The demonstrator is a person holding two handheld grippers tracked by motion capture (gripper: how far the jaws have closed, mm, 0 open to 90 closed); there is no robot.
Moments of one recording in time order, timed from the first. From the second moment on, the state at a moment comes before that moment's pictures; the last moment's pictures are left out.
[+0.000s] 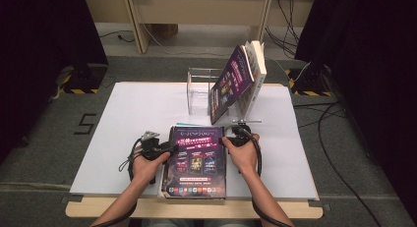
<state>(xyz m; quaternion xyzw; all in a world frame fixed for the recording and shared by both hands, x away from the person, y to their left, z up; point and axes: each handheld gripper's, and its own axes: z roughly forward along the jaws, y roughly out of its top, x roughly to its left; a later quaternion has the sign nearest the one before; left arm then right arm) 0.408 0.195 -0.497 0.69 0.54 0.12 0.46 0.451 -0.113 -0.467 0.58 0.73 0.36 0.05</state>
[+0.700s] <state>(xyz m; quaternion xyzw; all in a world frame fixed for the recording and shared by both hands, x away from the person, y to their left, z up) 0.411 0.184 -0.494 0.68 0.56 0.08 0.46 0.448 -0.108 -0.475 0.58 0.73 0.35 0.06</state>
